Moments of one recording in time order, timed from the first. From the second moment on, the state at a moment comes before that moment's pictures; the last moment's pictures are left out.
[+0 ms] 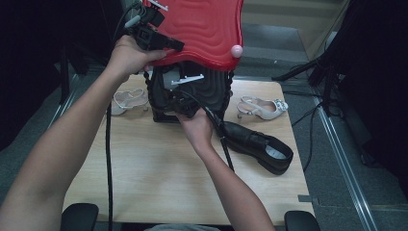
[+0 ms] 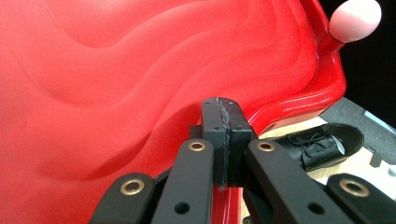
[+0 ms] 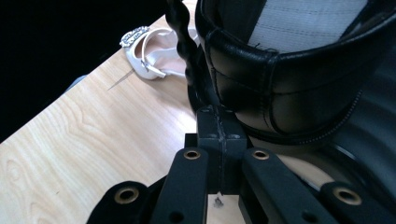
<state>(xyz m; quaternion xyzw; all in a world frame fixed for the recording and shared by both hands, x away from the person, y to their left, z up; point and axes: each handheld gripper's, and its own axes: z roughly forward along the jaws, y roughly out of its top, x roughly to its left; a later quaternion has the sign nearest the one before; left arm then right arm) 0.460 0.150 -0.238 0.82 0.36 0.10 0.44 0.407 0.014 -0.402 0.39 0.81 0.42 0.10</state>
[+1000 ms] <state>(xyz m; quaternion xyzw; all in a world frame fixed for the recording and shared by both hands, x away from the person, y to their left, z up) 0.449 0.147 -0.224 0.82 0.36 0.10 0.43 0.379 -0.013 -0.413 0.35 0.82 0.45 0.09</state>
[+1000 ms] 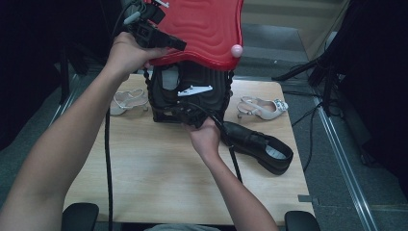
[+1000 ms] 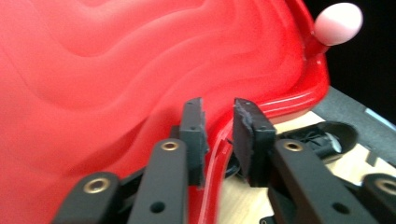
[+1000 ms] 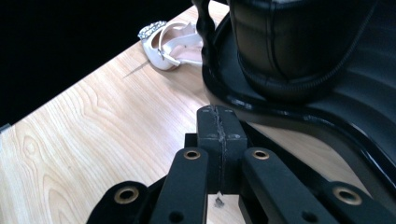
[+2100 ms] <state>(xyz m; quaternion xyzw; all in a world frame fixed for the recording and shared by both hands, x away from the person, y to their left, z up) 0.376 0.164 -0.288 0.83 0.35 0.05 0.44 0.338 -0.107 -0.435 0.36 0.83 0.42 0.06</state>
